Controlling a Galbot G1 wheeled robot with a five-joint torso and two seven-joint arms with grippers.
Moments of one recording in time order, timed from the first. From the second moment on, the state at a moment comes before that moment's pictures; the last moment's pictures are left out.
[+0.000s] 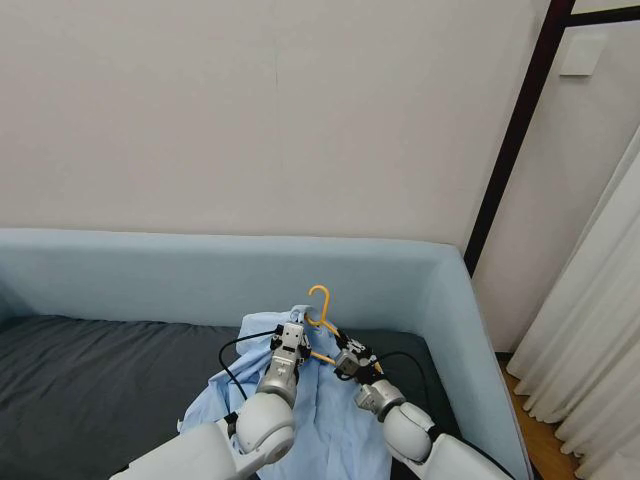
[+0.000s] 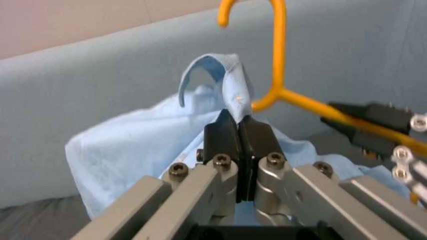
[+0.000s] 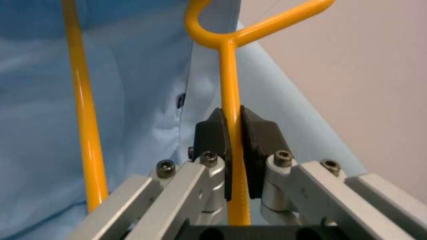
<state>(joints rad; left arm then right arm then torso) 0.64 -0.96 0.49 -1.79 -0.64 0.19 -0.78 -0.69 1.14 -0.31 1.37 -0.22 0.01 0.26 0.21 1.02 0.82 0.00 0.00</state>
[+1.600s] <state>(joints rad) 0.06 -0.55 0.60 -1.51 -0.92 -0.30 0.34 -0.72 1.12 -0.24 1.40 -0.40 0.23 0.23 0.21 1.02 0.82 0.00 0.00</state>
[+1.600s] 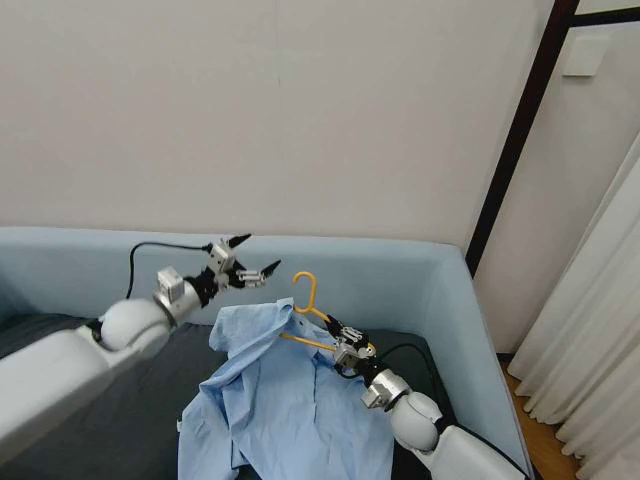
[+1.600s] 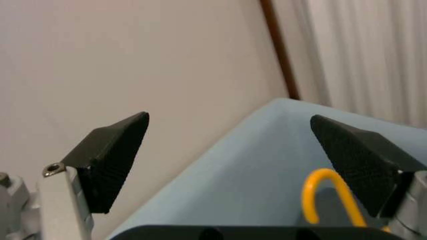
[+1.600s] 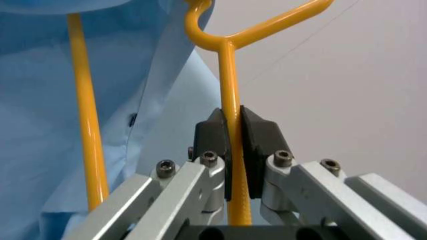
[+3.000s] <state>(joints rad) -0.13 -0.79 0.89 -1.01 -0.88 -0.20 1.00 -0.79 1.05 -0.20 1.51 -0.41 0.23 0.22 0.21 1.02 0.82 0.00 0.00</state>
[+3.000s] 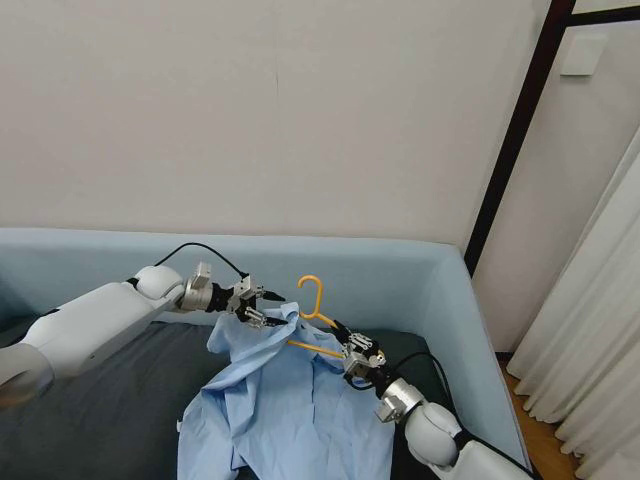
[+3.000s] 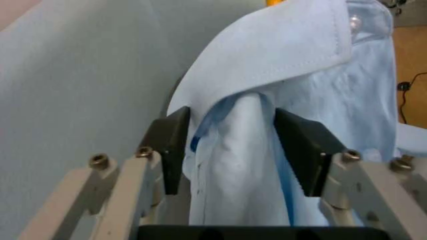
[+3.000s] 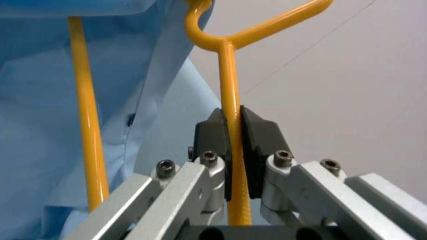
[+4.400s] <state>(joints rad) -0.02 -0.77 0.82 -1.03 -0.87 -0.27 0.92 -1.02 0.85 -0.18 1.77 0.11 0.26 0.03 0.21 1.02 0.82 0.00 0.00</state>
